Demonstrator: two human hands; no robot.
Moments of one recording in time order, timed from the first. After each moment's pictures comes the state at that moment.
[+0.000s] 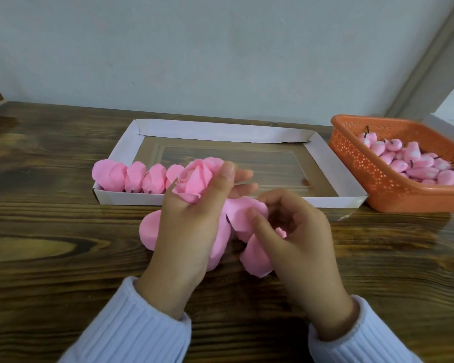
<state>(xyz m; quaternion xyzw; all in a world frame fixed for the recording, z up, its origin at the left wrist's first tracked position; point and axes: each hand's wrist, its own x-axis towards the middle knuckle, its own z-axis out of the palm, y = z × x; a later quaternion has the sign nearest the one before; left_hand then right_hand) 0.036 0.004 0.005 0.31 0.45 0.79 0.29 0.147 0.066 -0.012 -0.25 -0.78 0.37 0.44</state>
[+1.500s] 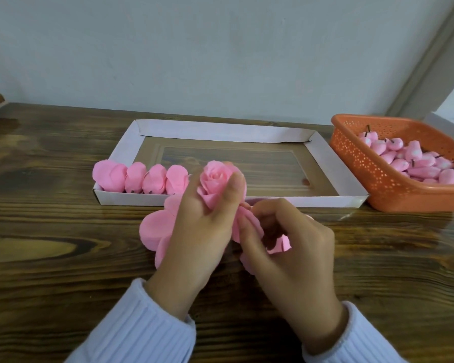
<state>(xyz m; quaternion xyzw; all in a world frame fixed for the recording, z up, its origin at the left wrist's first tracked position) 0.038 0.006 -0.004 0.38 0.51 0.72 0.28 0.145 0.049 -0.010 -0.22 -0.81 0.23 0.50</state>
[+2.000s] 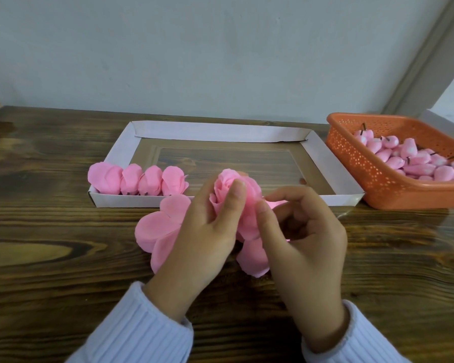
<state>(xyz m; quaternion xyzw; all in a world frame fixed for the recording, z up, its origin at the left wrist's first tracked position) 0.041 0.009 -0.010 0.43 0.52 0.68 0.27 0.147 0.051 -0.005 -0.25 -0.72 0.31 0.57</state>
